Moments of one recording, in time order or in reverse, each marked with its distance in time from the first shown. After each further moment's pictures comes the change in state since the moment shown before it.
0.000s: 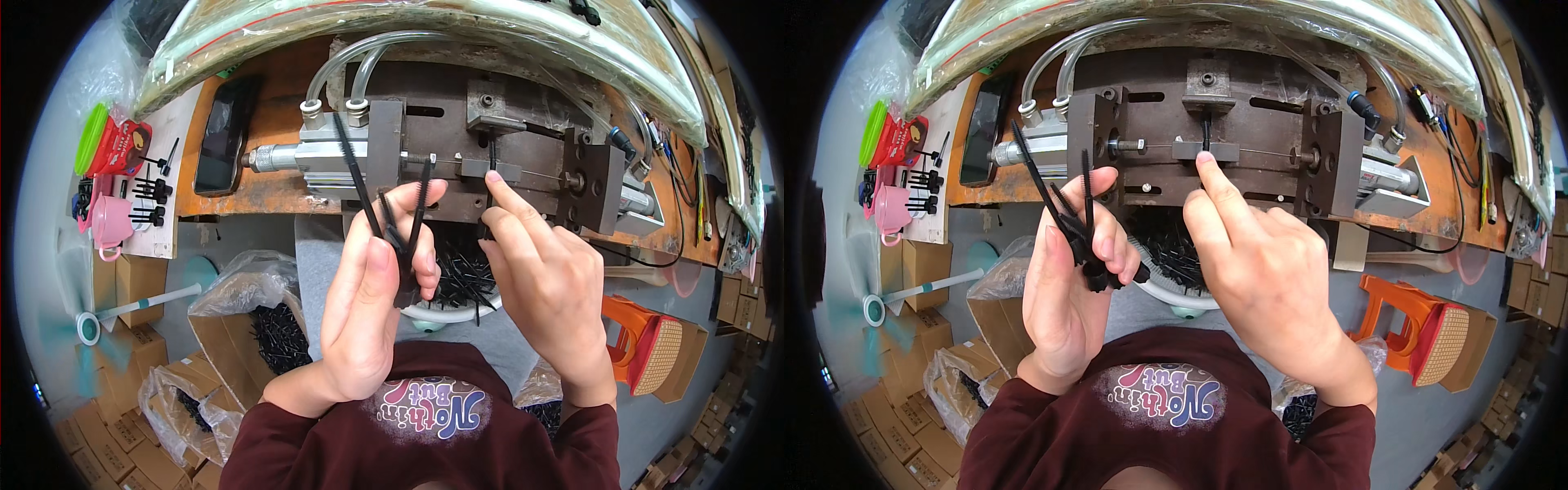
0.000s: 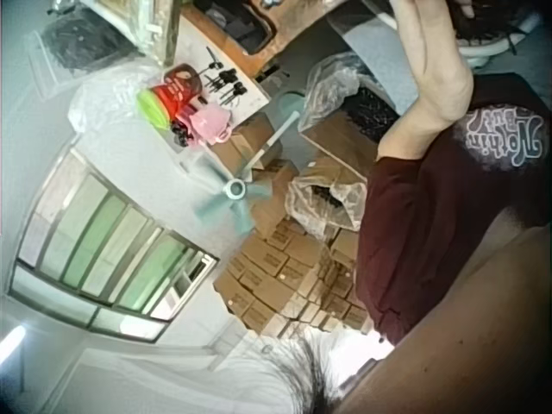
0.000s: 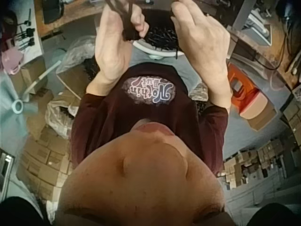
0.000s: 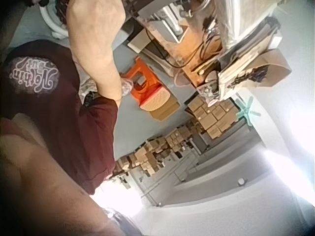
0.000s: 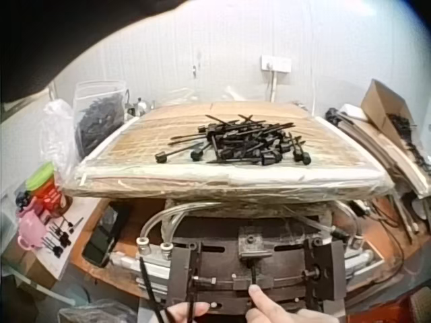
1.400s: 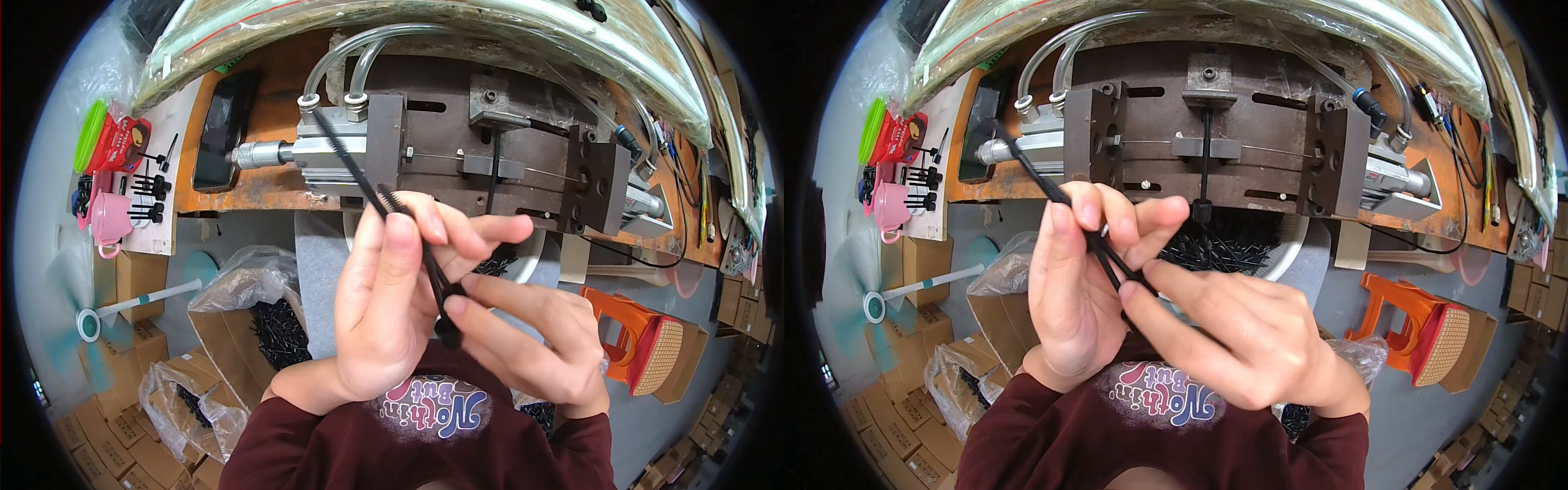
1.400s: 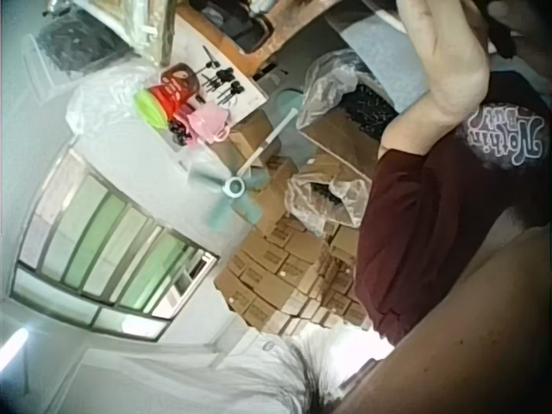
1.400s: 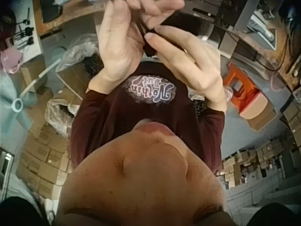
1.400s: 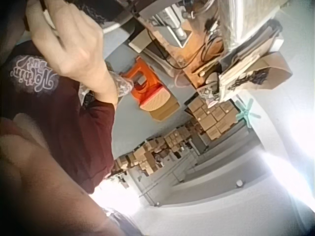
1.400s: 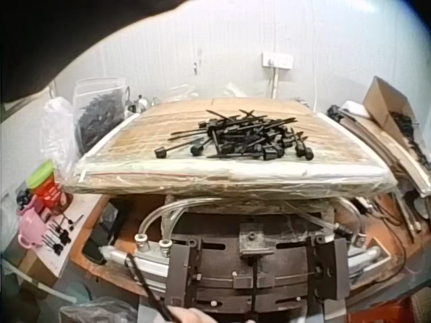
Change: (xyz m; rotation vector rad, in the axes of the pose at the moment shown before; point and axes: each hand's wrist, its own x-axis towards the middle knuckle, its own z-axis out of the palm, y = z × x) left_hand 0.009 -0.004 0.018 -0.367 -0.036 0.049; right_hand -0.015 -0.013 -0.005 0.446 0.194 -0.230
